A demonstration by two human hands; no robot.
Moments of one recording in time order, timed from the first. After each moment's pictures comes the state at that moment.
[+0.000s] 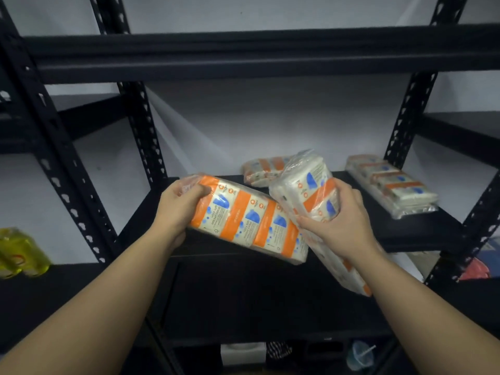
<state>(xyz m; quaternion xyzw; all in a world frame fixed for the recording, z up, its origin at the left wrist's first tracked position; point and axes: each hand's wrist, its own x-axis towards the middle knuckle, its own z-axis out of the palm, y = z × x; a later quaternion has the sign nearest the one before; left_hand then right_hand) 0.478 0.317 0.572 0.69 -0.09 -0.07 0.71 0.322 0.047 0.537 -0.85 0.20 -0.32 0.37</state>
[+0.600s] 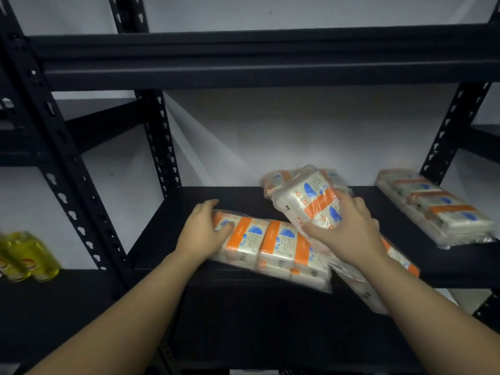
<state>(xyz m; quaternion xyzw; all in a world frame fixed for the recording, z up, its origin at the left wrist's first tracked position) 0.565 0.314 0.512 0.91 -0.19 0.05 0.36 0.404 0.051 0.545 -0.91 0.24 -0.22 0.25</state>
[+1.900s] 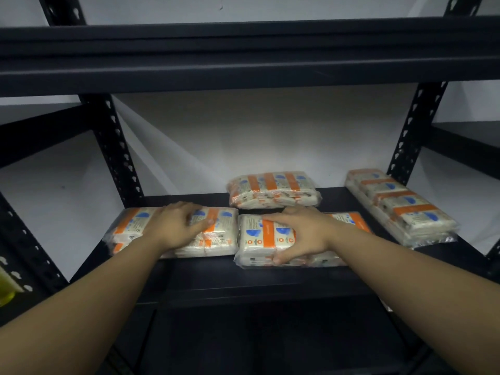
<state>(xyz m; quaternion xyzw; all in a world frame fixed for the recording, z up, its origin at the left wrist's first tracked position) 0.624 0.270 0.522 0.95 -0.27 0.03 0.13 0.462 -0.034 0.544 -0.99 -0.04 0.09 0.08</state>
